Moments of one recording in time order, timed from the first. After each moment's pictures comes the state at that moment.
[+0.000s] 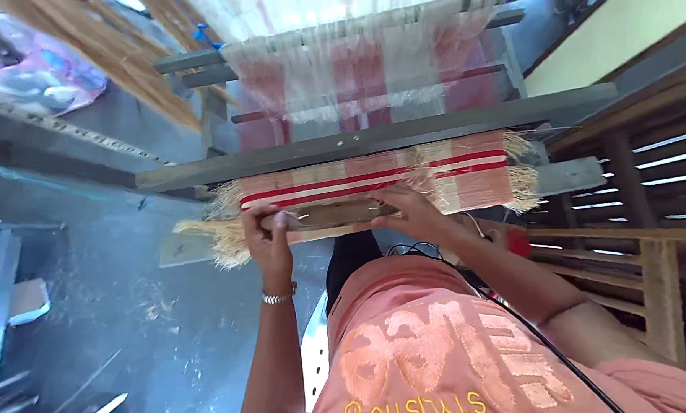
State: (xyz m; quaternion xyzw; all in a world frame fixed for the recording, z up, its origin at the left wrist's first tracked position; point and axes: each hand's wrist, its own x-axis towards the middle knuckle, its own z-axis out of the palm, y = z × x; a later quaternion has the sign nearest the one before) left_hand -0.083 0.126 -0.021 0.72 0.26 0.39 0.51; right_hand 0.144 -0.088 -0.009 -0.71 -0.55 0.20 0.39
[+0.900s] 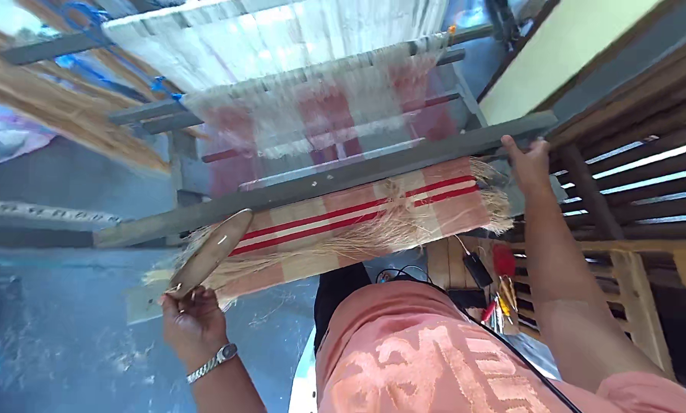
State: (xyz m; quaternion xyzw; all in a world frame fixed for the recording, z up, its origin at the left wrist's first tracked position) left_hand -0.133 0.195 -0.024 0.32 0.47 0.51 0.65; right_hand 0.393 -0.256 -0.042 -0.87 0.04 0.02 0.49
